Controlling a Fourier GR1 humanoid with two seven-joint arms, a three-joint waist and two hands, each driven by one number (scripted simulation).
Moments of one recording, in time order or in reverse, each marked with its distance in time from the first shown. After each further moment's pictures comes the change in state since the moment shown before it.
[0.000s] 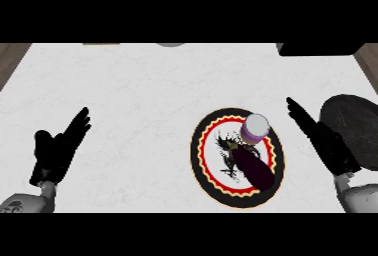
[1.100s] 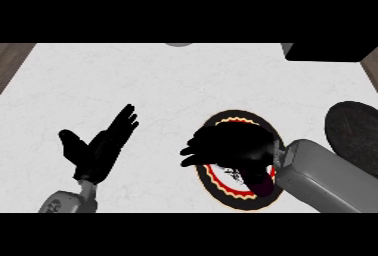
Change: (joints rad) left arm -0.029 -0.206 -0.083 -0.112 0.132 -0.063 0.032; right arm -0.575 -0.036 0.580 -0.045 0.652 0.374 -0.439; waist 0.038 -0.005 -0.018
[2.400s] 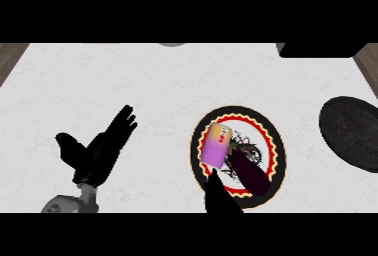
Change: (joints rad) left arm 0.029 -0.037 0.027 -0.036 -0.036 0.008 0.019; right arm 0.101 0.100 0.475 -0.214 0.632 0.605 0.653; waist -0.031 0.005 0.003
